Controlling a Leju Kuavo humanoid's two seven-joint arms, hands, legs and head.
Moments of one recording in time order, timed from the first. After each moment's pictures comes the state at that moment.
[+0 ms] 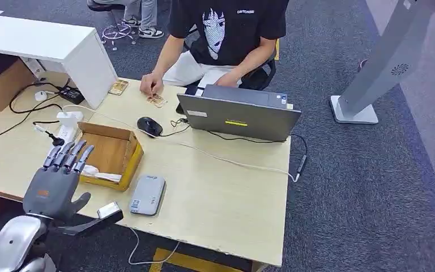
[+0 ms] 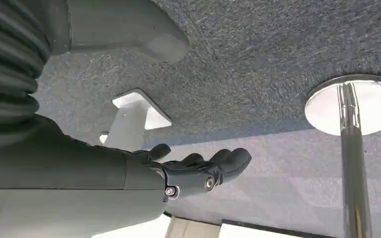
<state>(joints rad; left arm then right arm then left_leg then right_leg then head) 0.17 0.47 0.00 -1.93 -1.33 0.06 0.22 0.35 0.28 -0.72 -1.08 0.94 -0.48 0.30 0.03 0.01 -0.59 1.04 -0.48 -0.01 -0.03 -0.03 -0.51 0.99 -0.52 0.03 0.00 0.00</state>
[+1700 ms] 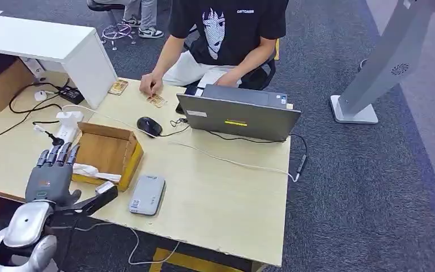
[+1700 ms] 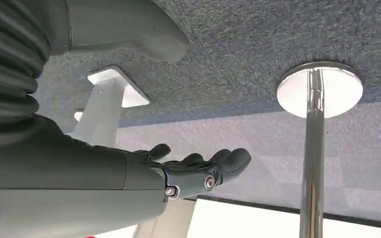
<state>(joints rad) 0.05 0.35 0.07 -1.66 -1.40 -0.02 0.28 0.33 0.28 -0.73 -1.10 1.07 -0.48 0.26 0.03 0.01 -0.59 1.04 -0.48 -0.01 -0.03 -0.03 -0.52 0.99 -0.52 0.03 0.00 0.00</state>
